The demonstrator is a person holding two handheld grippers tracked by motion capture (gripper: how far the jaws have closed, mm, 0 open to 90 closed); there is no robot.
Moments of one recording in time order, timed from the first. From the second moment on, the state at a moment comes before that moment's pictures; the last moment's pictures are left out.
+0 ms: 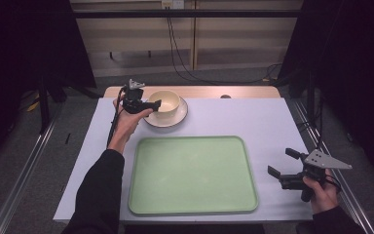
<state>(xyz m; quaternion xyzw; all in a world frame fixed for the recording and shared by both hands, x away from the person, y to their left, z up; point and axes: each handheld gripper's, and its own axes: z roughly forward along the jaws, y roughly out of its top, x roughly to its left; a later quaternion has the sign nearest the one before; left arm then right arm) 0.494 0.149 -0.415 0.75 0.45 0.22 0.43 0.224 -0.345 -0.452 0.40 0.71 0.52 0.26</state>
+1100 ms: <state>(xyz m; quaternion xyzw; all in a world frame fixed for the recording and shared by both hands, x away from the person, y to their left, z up) 0.530 0.136 -0.449 0.77 0.52 0.17 0.34 0.225 -0.345 -0.452 0.40 0.71 0.52 0.26</state>
